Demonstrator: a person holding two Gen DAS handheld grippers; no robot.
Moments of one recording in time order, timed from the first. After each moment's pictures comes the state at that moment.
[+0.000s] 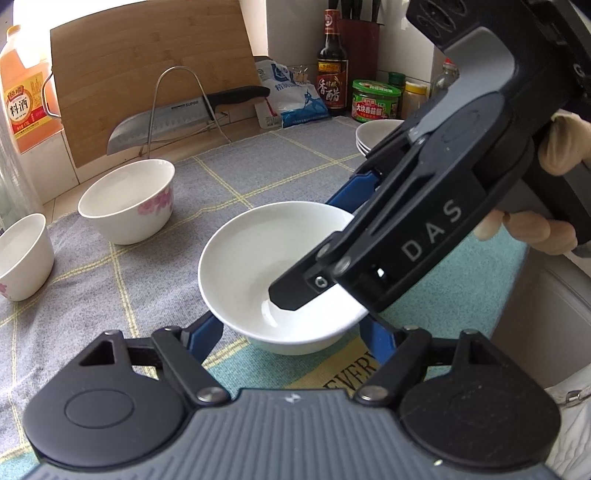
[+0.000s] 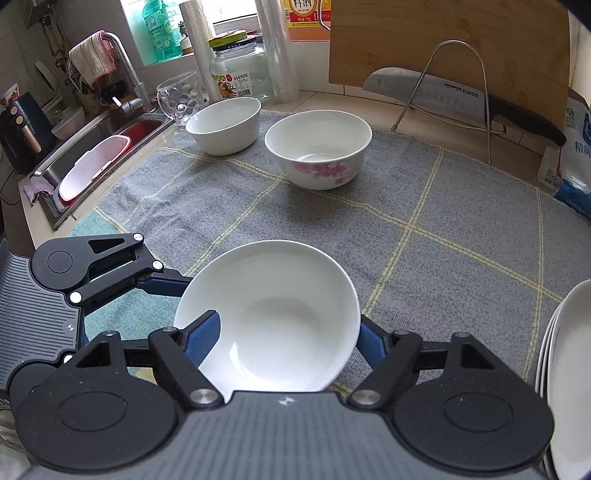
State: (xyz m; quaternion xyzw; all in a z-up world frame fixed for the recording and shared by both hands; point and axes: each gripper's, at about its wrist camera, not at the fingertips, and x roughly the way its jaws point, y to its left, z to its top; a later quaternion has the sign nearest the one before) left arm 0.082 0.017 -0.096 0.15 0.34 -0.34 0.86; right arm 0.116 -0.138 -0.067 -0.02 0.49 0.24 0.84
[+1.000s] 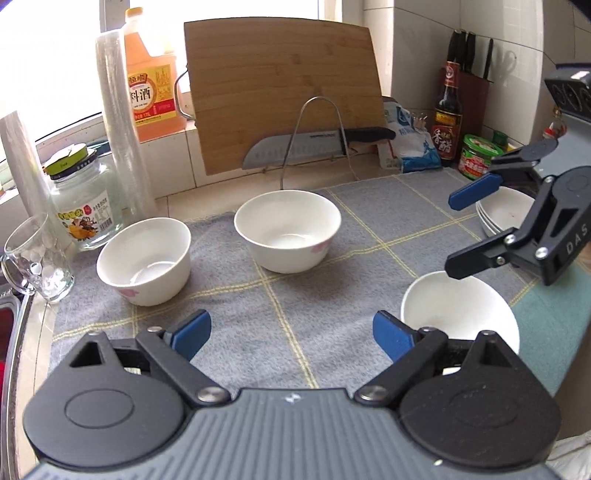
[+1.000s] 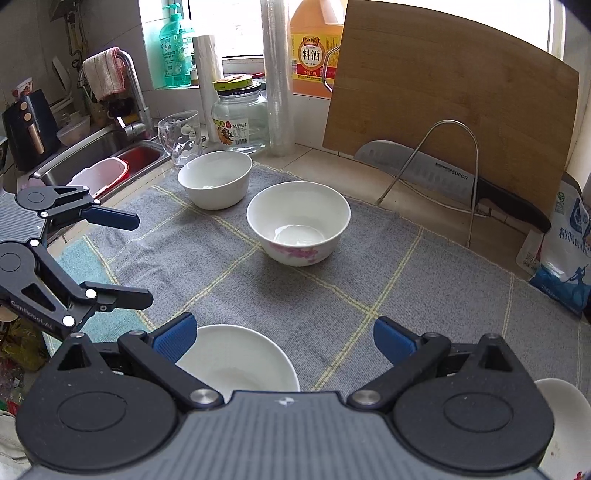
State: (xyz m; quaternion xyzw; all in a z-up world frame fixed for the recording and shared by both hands) left arm 0.147 0.096 -0.053 0.11 0.33 -0.22 0.91; right arm 0.154 -0.143 -0.031 -0.07 0.42 0.25 0.87
